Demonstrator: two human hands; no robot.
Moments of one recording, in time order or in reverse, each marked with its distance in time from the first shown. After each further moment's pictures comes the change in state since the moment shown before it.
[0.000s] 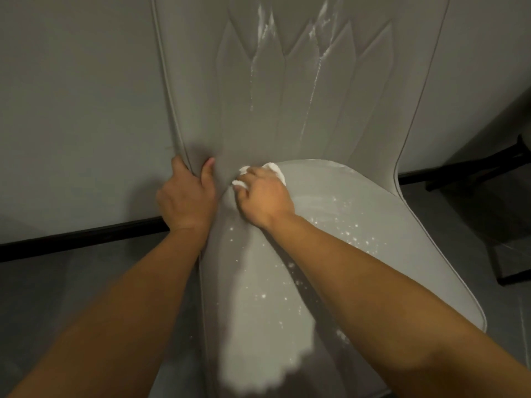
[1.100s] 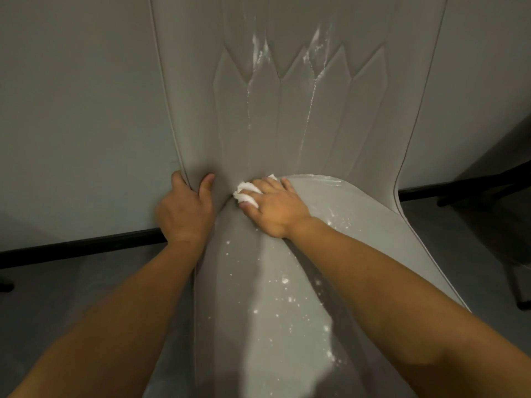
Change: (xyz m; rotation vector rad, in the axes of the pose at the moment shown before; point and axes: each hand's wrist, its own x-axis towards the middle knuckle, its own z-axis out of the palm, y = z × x) left_hand -0.001 -0.001 0.003 0.045 0.011 -0.022; right_hand 0.003 0.044 -0.007 -0.033 -0.215 -0.153
